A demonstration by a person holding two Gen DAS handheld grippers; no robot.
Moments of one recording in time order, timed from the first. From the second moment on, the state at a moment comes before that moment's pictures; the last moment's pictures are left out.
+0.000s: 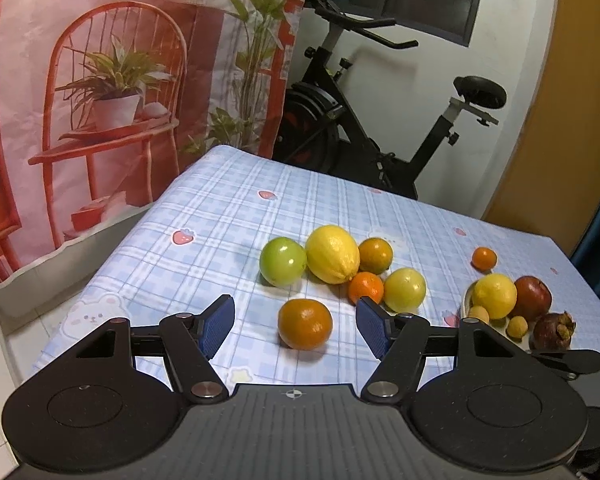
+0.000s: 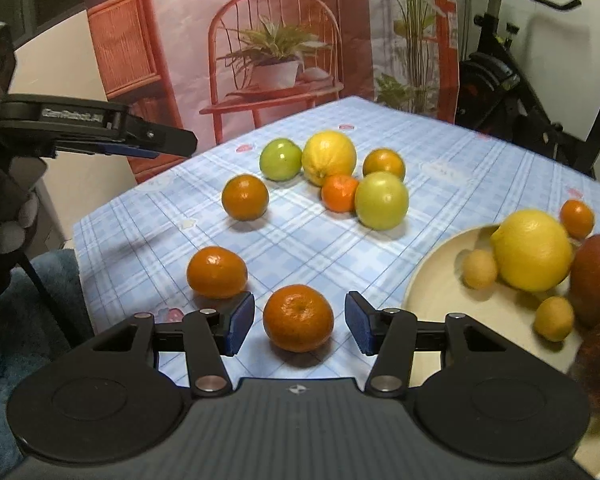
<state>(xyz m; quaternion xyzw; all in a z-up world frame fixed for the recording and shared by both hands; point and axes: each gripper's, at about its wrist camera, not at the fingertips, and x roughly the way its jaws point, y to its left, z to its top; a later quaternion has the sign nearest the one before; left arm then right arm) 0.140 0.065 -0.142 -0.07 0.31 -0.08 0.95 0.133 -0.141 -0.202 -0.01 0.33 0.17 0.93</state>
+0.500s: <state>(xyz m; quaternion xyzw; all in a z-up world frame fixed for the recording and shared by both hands) 0.154 0.024 -0.146 -0.01 0.33 -0.14 0.93 0.116 -0.153 -0.194 0.00 0.29 0.16 0.94</state>
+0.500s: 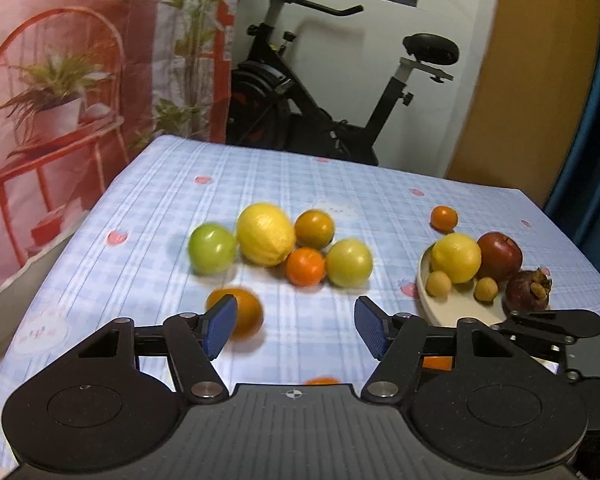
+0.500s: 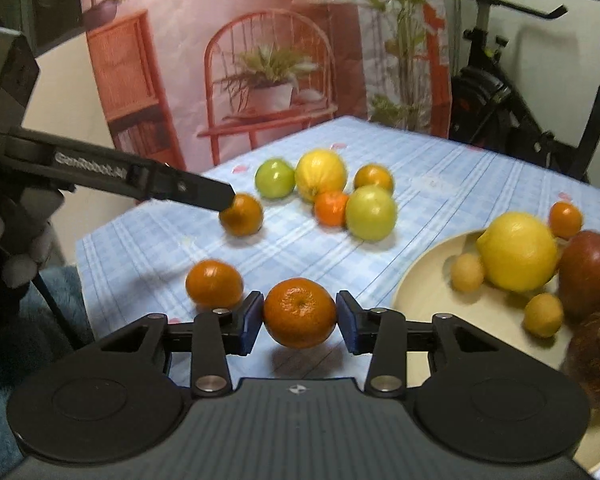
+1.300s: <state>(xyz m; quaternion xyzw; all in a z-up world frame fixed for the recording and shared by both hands) 0.258 -0.015 -0.175 -0.02 0.37 -0.19 0.91 0.099 -0.199 -0.173 0.06 0.24 0.11 0.96</state>
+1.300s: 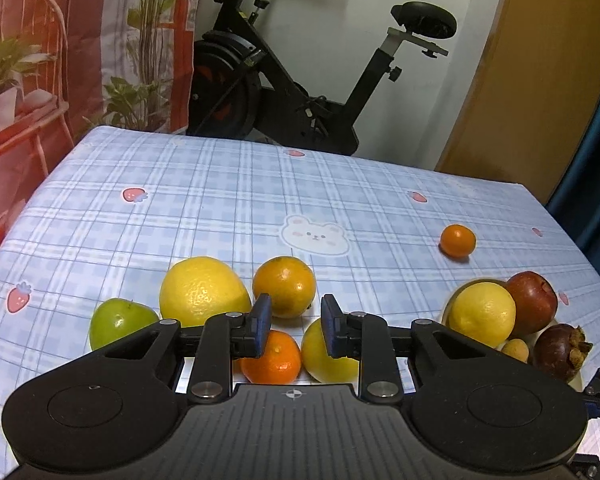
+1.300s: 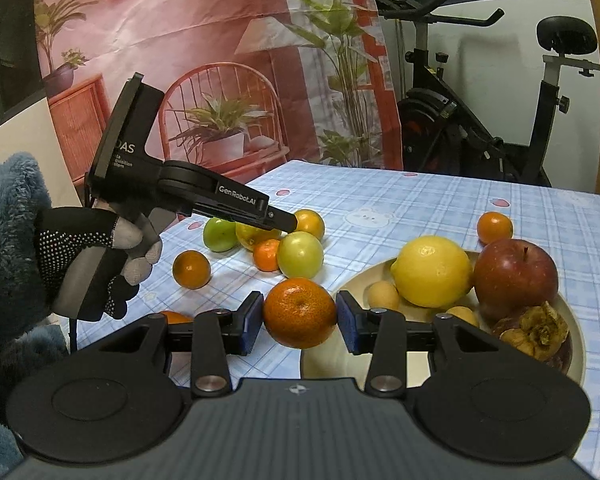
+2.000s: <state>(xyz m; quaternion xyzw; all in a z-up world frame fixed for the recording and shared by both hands) 0.247 -0.010 -0.178 -0.05 0.38 -0.22 0.90 0.101 -0.192 -0.174 0.05 0.25 0.11 0.96</state>
